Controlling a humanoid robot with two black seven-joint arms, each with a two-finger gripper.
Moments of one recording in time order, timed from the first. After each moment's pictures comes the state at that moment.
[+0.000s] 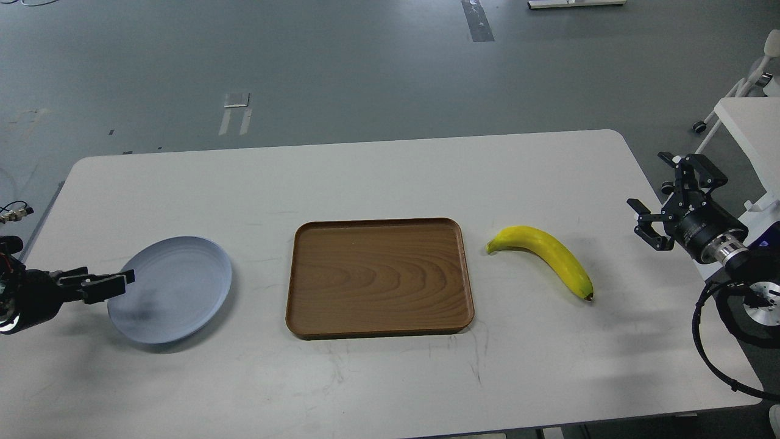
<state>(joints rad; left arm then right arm) -0.54 0.87 -0.34 -0.80 1.54 -0.11 -0.49 0.67 -0.65 0.17 0.61 0.16 0.49 0.49</state>
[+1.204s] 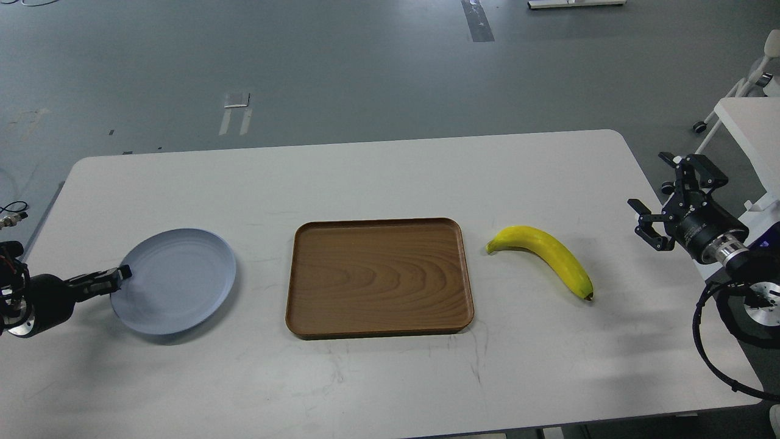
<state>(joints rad) -0.57 0.84 -0.30 -0.78 1.36 -0.11 -0.49 0.66 -0.65 0.17 0.61 0.16 0.49 0.49</state>
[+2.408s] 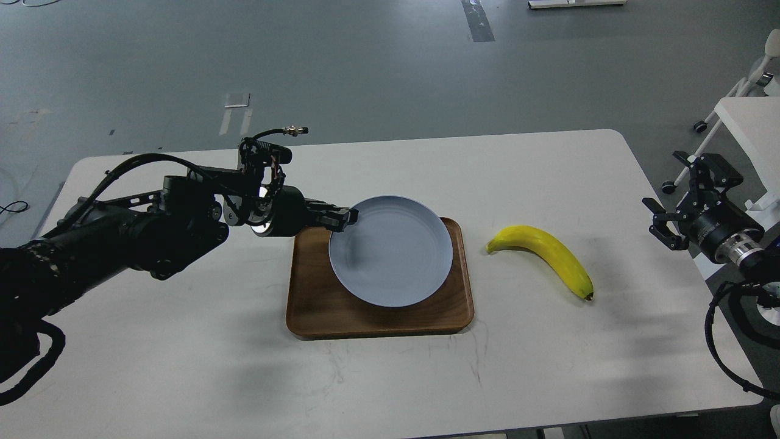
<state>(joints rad) -1.06 0.20 -0.05 -0.66 1.48 -0.34 -0.49 0.66 -0.66 0.17 0.57 0.16 0.49 0.49</state>
